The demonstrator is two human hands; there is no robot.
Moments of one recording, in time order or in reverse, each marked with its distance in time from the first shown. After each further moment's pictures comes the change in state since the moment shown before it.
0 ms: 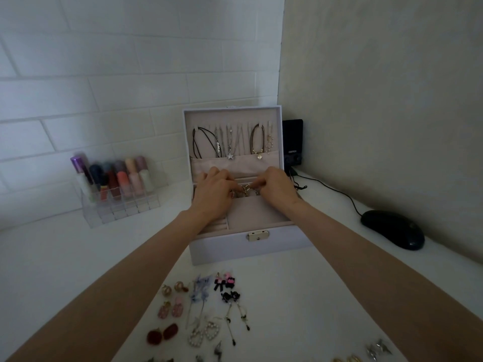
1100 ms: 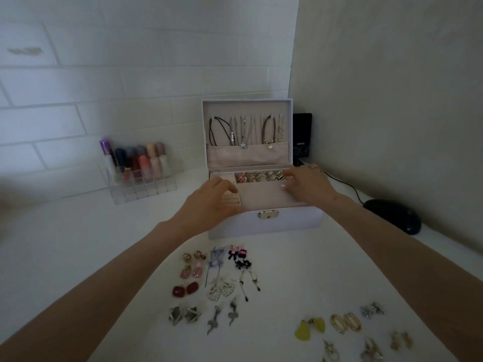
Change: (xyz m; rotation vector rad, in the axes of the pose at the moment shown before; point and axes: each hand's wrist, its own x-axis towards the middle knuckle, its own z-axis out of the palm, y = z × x) left_hand -0.091 -0.005 -0.036 -0.312 -0.038 -0.009; right_hand -0.038 0.025 -0.031 -0.370 -0.082 -0.006
